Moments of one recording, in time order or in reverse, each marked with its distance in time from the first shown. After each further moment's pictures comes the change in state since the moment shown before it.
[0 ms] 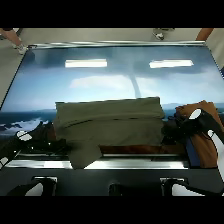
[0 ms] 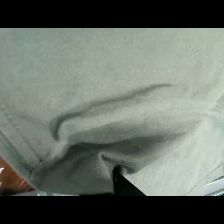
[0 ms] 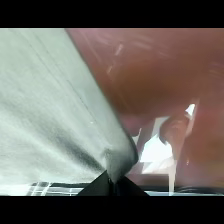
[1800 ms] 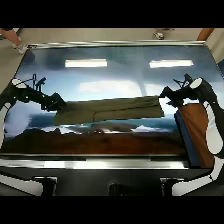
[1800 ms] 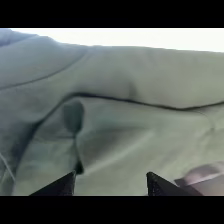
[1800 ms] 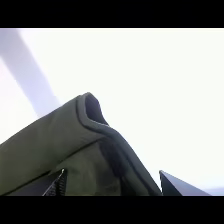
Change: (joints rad) left arm 0.012 -0.621 1.062 0.026 -0.259 -0.113; right arm 0.056 -0.335 0.642 0.129 -0.286 0.124
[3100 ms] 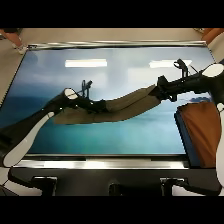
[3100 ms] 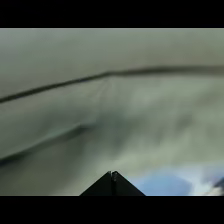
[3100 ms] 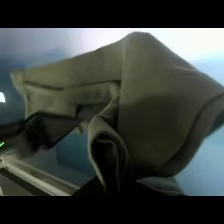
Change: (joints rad) left arm -0.574 -0.024 -0.113 -0.258 0.439 -0.077; right arm 0.093 0.322 0.003 0.335 0.395 -0.086
